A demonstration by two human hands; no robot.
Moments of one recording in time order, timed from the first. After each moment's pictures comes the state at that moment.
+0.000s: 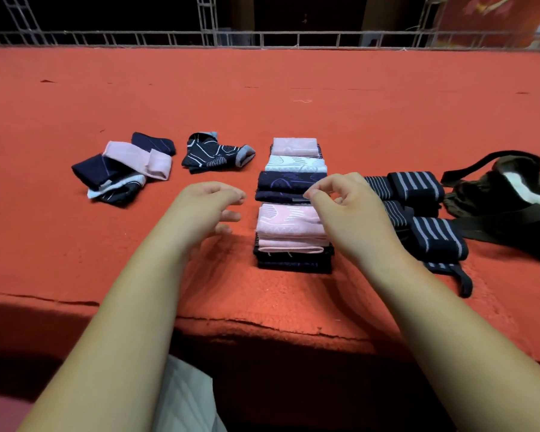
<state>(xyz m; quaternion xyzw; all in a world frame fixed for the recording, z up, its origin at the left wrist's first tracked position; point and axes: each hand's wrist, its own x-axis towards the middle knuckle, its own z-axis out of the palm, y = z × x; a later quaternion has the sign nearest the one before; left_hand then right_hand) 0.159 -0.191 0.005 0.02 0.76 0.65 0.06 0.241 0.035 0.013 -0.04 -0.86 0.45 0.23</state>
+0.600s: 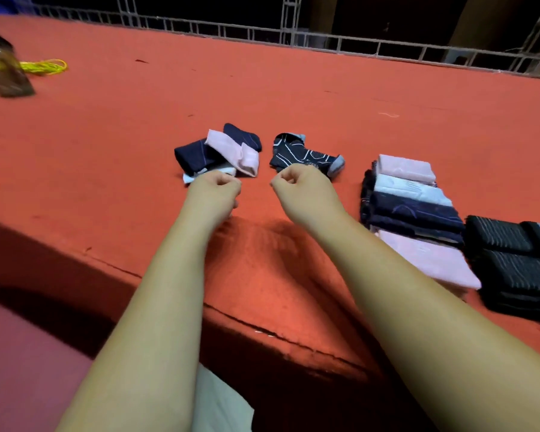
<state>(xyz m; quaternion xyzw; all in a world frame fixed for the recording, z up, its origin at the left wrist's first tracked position) 0.094 -0.338 -0.013 -0.11 0.80 0.58 -0.09 0.082 -0.166 0.000 0.04 -0.90 0.42 0.11</state>
